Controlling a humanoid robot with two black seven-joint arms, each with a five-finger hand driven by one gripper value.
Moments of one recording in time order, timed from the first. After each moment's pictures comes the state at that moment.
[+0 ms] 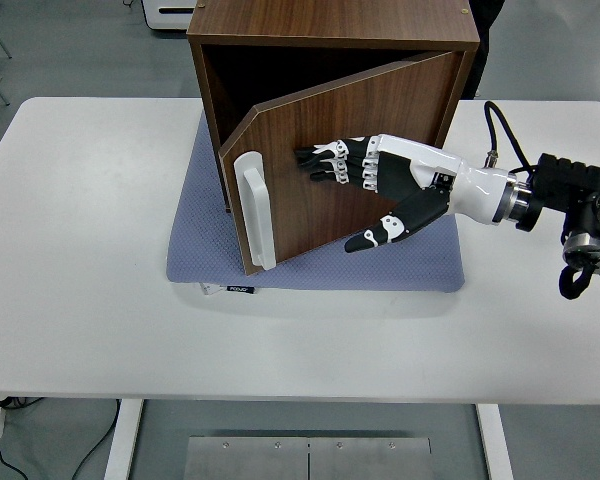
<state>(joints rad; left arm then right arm) 0.18 0.00 -0.17 -0.16 0.10 0.09 -0.04 0.81 -0.49 0.65 1.37 -0.74 0.55 0.23</state>
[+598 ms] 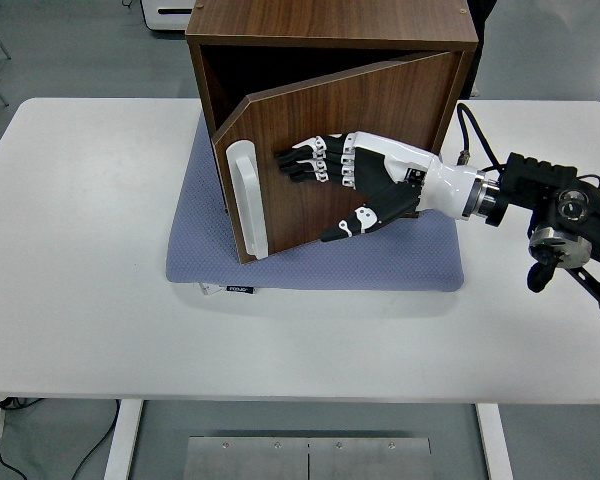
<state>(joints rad) 0.18 0.00 -0.17 -0.16 0.10 0.09 -0.04 0.85 -0.38 0.63 1.23 -0.73 0.53 0.23</state>
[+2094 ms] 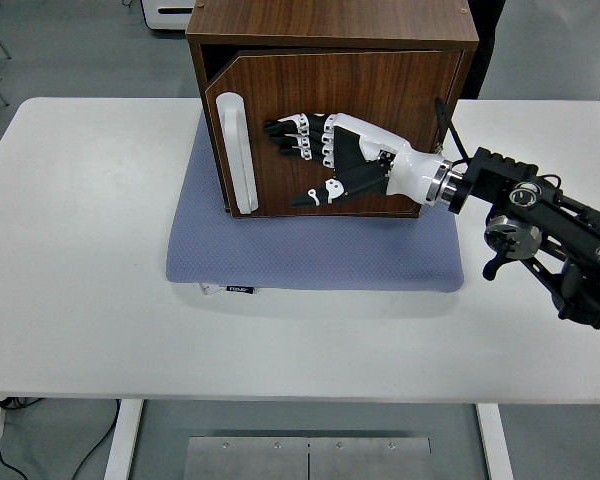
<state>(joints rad) 0.18 0.00 -0.17 -0.16 0.10 0.09 -0.04 0.89 -0.23 0.64 1.04 -0.72 0.46 0.23</state>
